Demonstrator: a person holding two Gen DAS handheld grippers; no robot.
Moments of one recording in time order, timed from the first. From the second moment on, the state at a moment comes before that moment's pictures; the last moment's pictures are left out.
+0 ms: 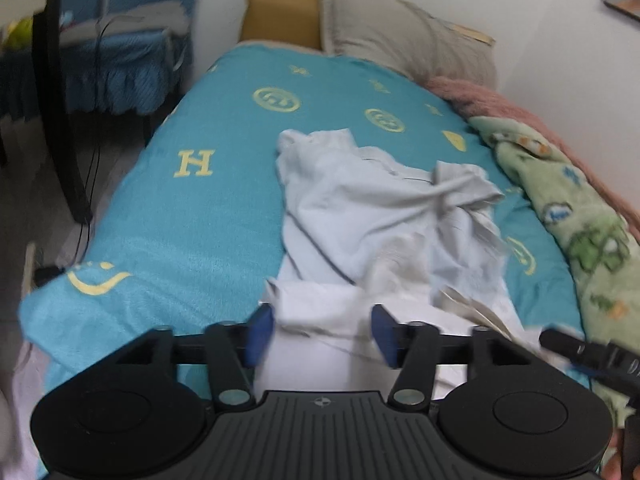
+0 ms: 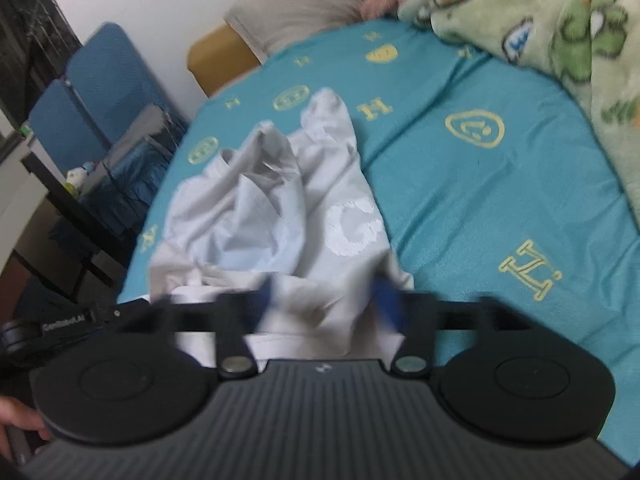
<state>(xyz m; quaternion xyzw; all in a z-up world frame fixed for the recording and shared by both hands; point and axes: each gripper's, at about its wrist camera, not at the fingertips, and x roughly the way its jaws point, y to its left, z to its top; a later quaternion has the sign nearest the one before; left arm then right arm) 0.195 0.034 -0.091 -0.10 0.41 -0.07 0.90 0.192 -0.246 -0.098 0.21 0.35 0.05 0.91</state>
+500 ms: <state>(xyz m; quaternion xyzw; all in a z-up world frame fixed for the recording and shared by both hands) 0.044 0.013 -0.035 -0.03 0.31 -0.14 0.94 0.084 -0.248 -0.044 0.26 0.32 0.06 0.91</state>
